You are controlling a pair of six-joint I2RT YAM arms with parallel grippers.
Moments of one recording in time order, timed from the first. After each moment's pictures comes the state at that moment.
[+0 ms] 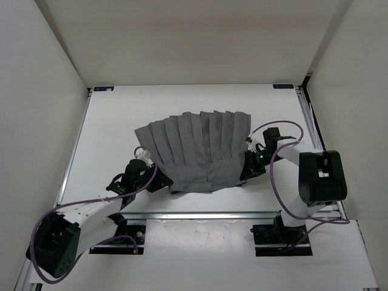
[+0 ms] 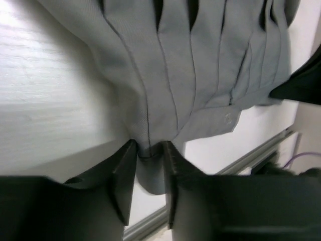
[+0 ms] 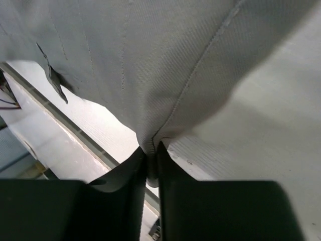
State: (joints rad) left arm -0.50 0.97 0.25 0.07 0.21 -0.88; right arm 0.12 1.62 0.84 -0.67 -0.67 -0.06
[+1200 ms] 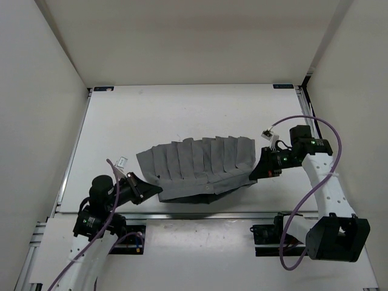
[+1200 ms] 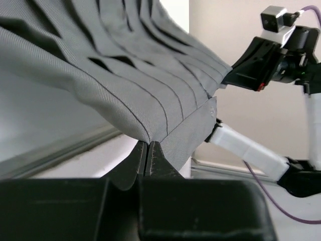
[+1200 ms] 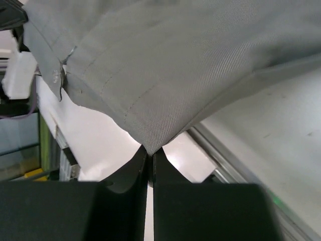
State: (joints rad) left arm -0.27 0.16 0.37 -0.60 0.57 -1.04; right arm -0.01 1.12 0.97 -1.22 -0.90 -0.27
